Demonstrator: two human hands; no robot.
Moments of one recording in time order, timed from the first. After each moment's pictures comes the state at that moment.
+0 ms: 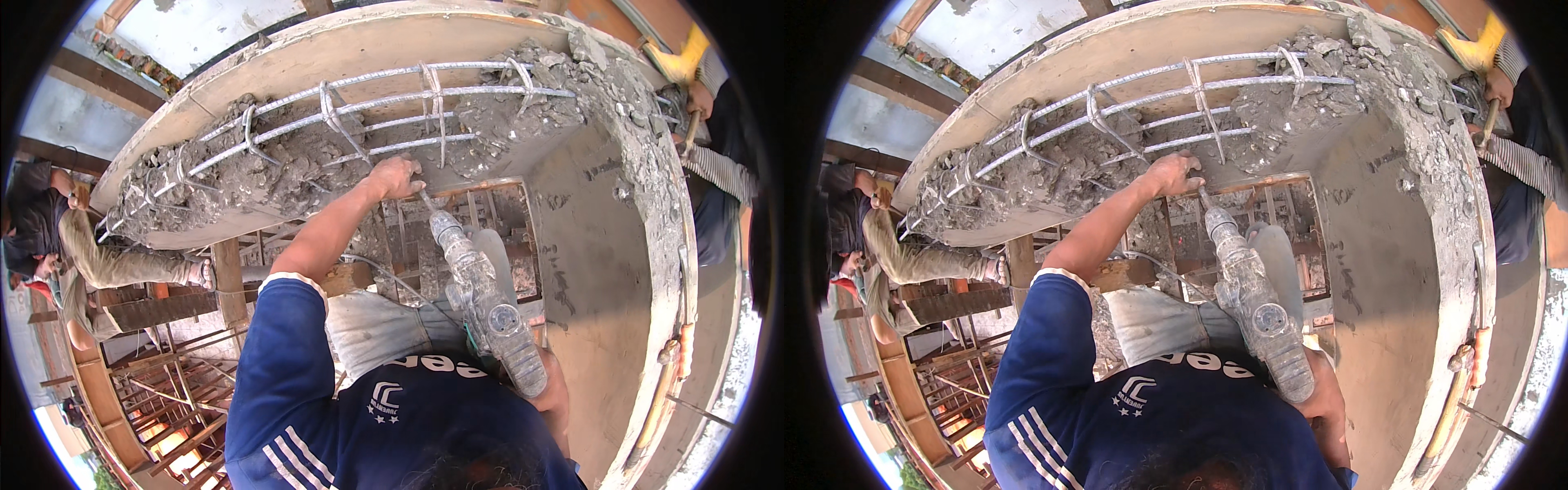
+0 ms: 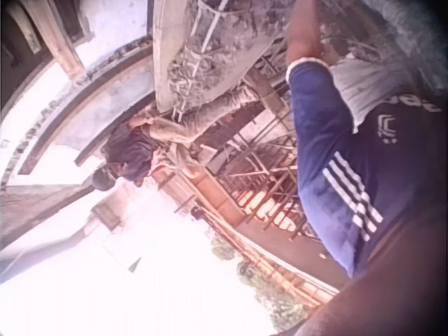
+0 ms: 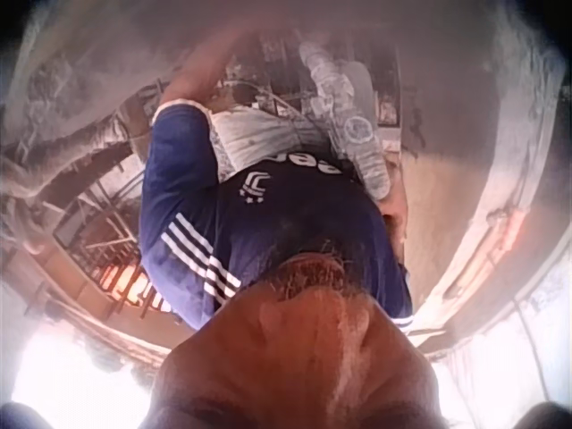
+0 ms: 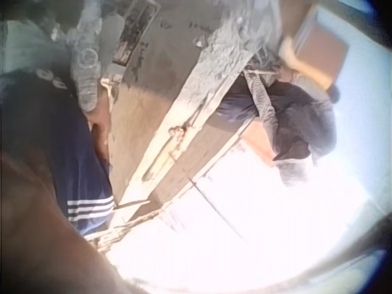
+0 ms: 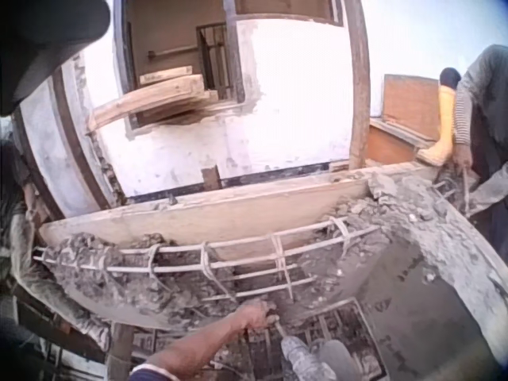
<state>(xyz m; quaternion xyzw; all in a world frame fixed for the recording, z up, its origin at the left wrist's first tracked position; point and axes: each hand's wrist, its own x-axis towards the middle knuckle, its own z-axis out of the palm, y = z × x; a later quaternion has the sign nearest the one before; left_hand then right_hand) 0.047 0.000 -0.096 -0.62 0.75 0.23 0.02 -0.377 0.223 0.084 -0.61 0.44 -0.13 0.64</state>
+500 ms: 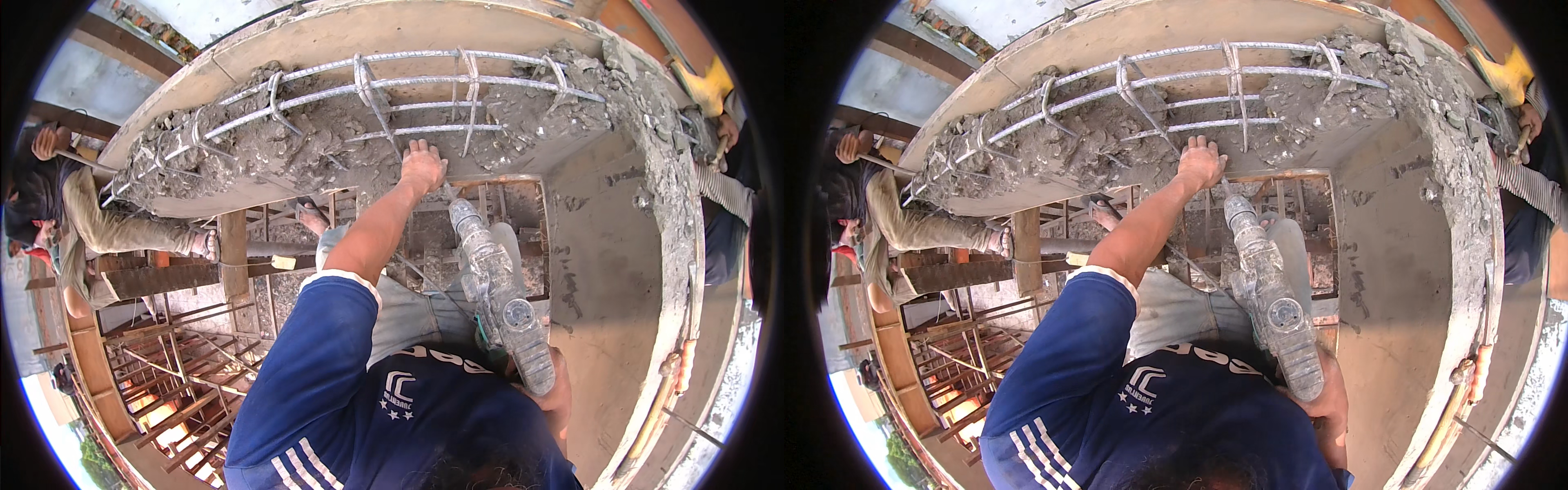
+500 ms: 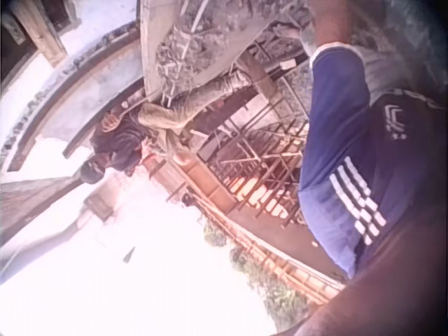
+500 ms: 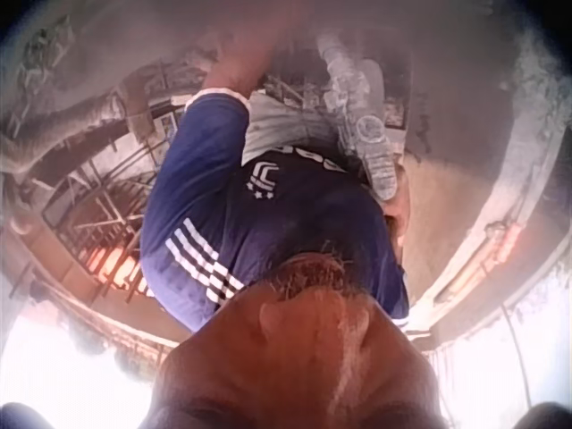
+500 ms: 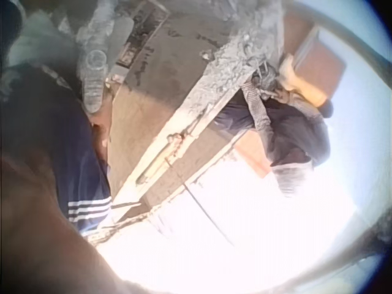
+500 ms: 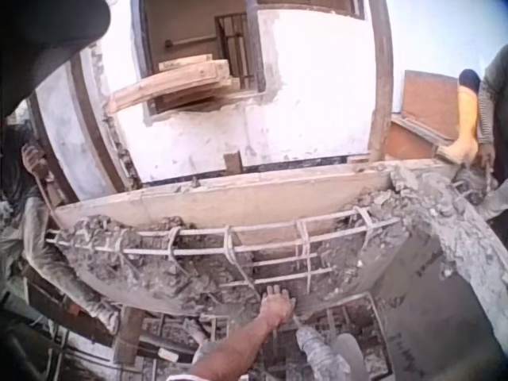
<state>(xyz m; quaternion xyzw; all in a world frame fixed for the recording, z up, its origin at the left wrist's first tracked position) 0.009 0.011 -0.130 -0.77 0.61 0.16 0.00 -0.371 0.224 0.085 -0.63 0.42 -0.14 0.64</state>
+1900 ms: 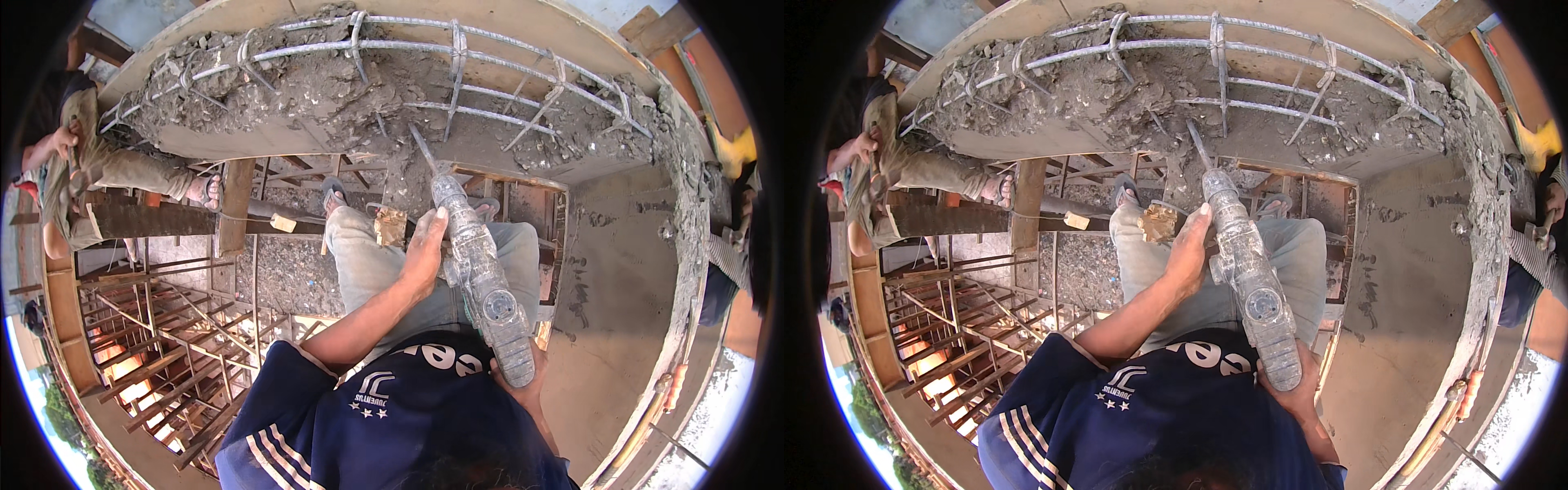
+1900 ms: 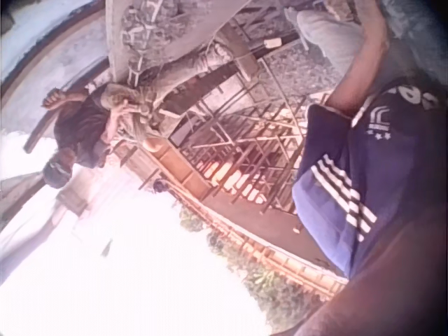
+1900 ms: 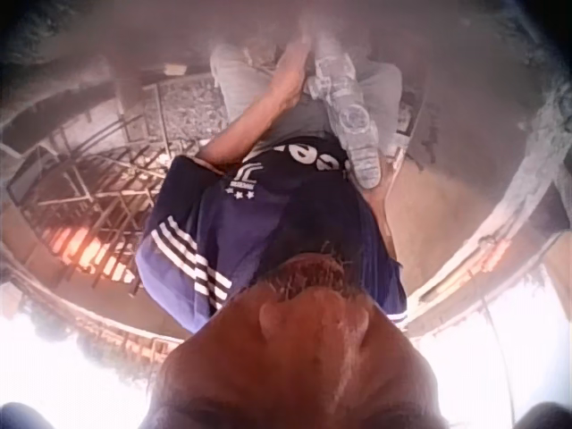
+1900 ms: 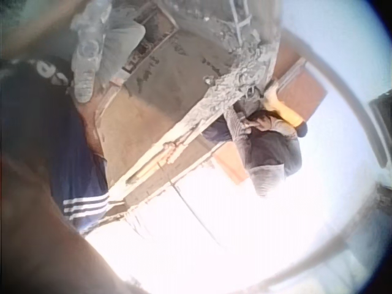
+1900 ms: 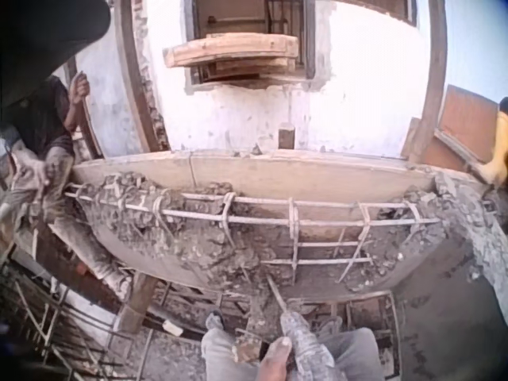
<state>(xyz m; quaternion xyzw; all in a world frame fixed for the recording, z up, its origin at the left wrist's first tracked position) -0.049 0.237 -0.042 -0.51 0.06 0.56 -0.66 -0.314 0.272 0.051 -0.75 0.46 -0.15 0.45</state>
